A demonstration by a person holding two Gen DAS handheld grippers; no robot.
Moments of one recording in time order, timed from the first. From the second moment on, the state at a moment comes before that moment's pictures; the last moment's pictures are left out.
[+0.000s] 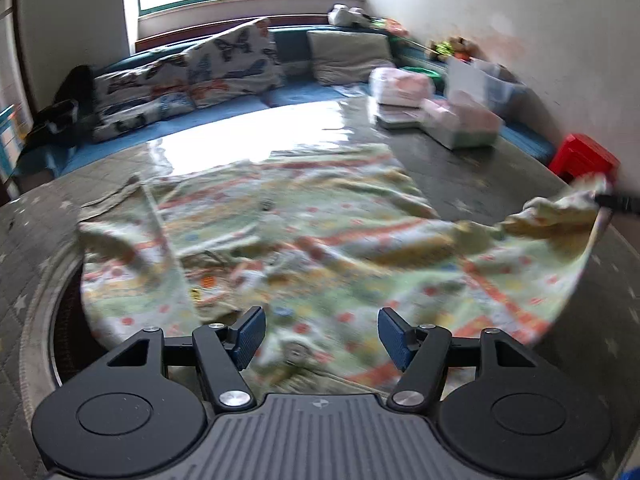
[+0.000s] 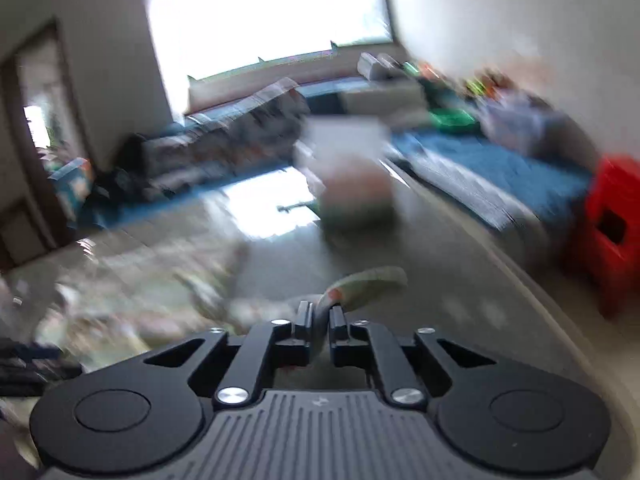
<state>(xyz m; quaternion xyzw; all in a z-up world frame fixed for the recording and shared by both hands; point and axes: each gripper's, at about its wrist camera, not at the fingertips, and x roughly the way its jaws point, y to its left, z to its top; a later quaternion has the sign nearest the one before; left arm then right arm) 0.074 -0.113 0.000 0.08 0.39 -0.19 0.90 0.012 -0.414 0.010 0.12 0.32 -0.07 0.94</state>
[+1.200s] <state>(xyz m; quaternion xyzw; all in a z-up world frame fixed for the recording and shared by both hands) 0.157 -0.050 0.006 0.04 0.37 -0.04 0.93 0.074 -0.426 -0.044 0.06 0.35 -0.10 0.93</state>
